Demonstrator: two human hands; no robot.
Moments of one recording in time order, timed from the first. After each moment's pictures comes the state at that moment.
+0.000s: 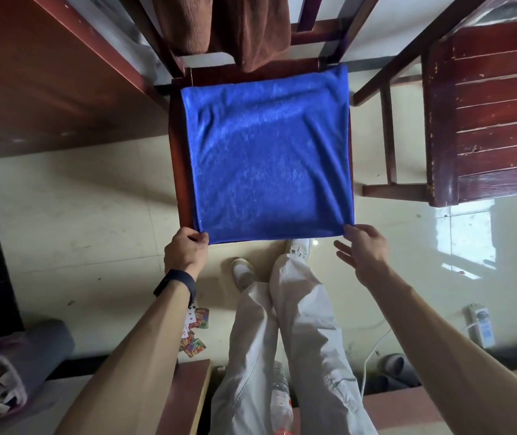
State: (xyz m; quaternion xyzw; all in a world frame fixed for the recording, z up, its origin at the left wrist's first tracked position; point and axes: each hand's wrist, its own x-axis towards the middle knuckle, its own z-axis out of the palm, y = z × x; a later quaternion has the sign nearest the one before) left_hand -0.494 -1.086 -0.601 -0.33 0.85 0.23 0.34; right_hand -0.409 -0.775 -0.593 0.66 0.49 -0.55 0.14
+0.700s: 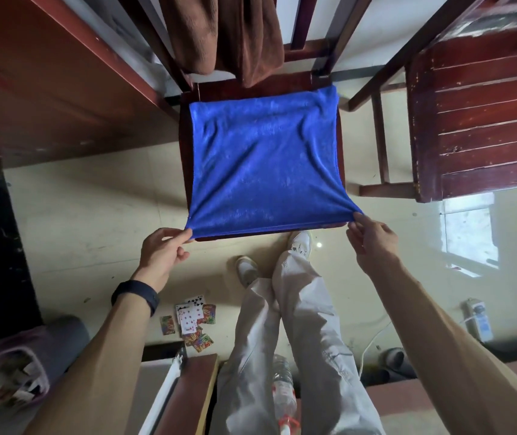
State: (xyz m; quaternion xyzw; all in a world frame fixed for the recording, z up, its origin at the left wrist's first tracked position) left_hand -0.508 -1.128 -0.522 -0.41 0.70 0.50 0.31; right_hand -0.414 -0.763 -0.545 0.70 0.36 -0.62 -0.01
